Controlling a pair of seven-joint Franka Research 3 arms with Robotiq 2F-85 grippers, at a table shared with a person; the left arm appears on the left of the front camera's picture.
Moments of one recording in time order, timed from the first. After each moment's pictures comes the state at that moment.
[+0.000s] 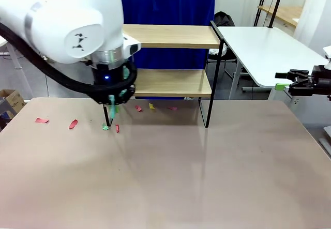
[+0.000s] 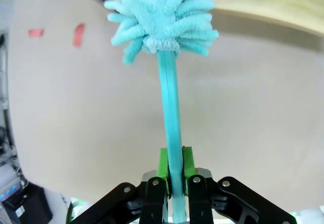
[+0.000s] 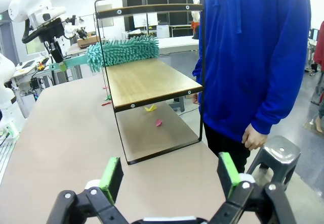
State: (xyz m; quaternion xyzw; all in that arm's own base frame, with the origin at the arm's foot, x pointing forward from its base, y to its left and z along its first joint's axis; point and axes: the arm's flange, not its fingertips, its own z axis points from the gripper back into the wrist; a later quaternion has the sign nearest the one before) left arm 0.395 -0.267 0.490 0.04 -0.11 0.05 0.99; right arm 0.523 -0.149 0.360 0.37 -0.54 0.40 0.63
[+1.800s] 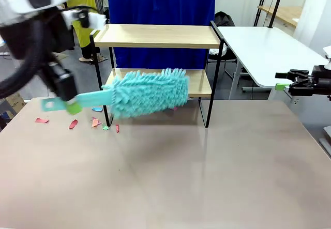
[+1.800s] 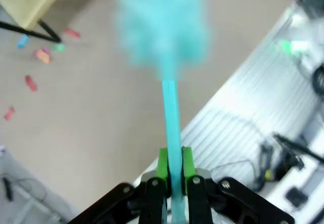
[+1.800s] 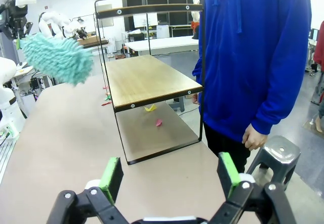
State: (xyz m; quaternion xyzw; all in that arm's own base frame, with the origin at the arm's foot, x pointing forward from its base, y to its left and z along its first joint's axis) left arm 0.265 -0.193 0.606 -0.10 -0.05 -0.40 0.91; right arm 0.523 -0.149 0.360 0.37 -0.54 0.40 0.63
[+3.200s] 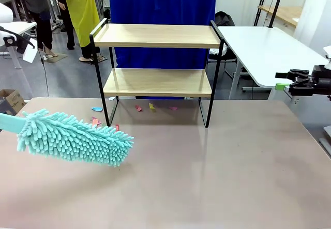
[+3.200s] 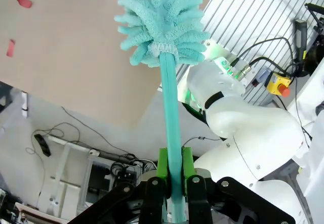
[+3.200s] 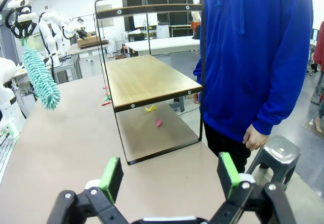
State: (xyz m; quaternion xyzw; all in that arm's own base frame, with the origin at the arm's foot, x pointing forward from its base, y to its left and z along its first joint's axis) left arm 0.261 -0.094 0.606 0.02 0.13 -0.49 0.86; right arm 0.523 -0.149 0.360 0.37 -0.54 0.40 0.63
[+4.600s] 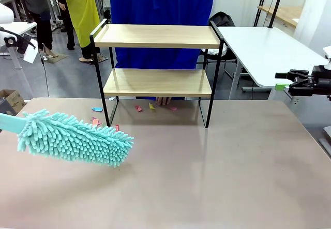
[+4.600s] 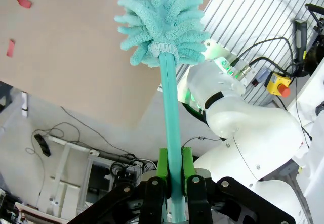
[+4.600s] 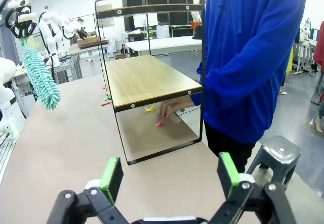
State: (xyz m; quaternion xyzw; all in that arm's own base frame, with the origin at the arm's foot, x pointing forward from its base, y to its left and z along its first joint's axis) left arm 0.261 -0.094 0.606 0.02 0.13 -0.49 0.86; right arm 0.523 -0.149 0.360 0.37 -0.54 0.40 0.63
